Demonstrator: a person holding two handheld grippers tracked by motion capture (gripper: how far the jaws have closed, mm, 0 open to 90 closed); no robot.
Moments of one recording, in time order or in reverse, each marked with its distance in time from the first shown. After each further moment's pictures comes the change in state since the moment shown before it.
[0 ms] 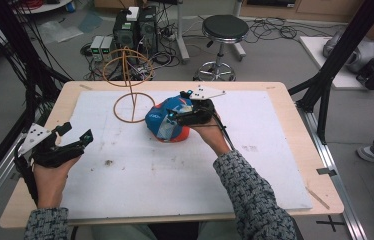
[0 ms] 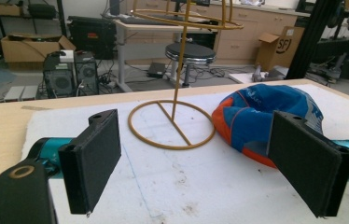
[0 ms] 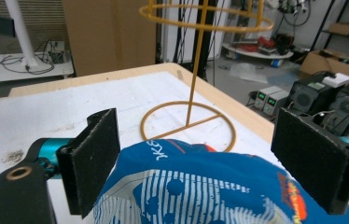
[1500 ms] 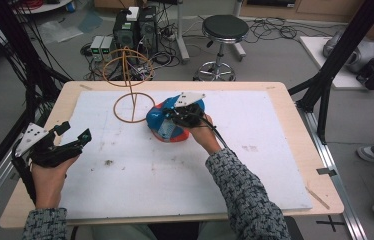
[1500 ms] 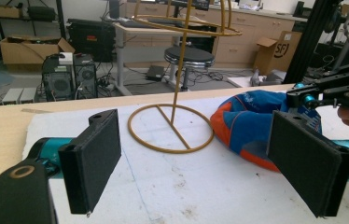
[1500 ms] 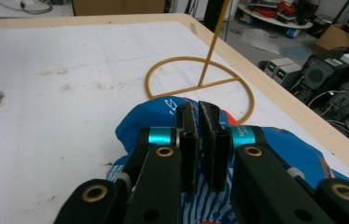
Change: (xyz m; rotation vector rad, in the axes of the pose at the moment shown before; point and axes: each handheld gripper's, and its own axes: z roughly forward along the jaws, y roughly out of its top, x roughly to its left) left arm 0.002 0.003 -0.003 -0.014 -0.006 -0.009; right arm 0.008 -0.014 0.033 0.178 0.029 -0.112
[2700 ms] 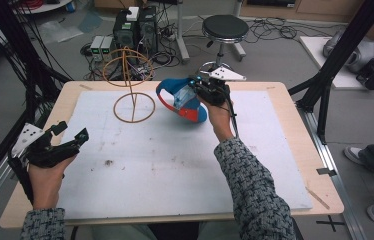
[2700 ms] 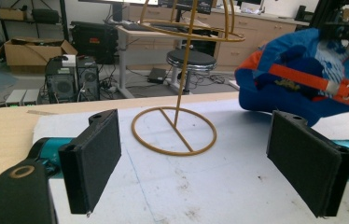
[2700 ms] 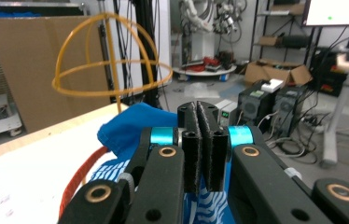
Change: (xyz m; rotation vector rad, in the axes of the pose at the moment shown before) left arm 0.003 0.002 -0.004 -0.010 0.008 -0.007; right arm -0.054 0.027 -0.068 -0.291 -0.246 0.267
